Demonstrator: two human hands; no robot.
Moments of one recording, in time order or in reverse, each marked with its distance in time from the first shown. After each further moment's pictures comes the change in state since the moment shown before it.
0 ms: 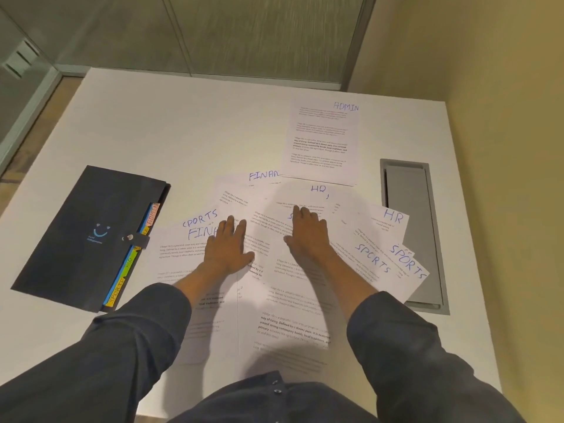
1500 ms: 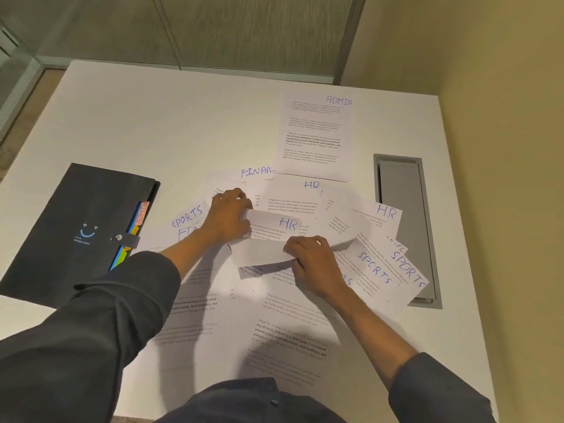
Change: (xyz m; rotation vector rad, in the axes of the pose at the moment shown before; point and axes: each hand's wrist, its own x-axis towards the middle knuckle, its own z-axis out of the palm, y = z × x) left_hand 0.039 0.008 -0.053 -0.174 0.173 0.247; right_hand -0.072 0.029 0.023 0.239 0.357 -0.364
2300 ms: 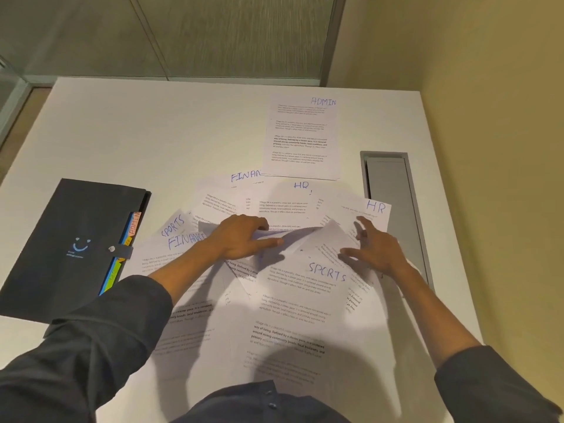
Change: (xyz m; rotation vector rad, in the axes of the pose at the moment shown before) left_hand -0.024 0.054 -0.013 -0.005 -0.259 0.148; right_hand -0.030 0.104 -0.086 0.114 -0.283 0.699
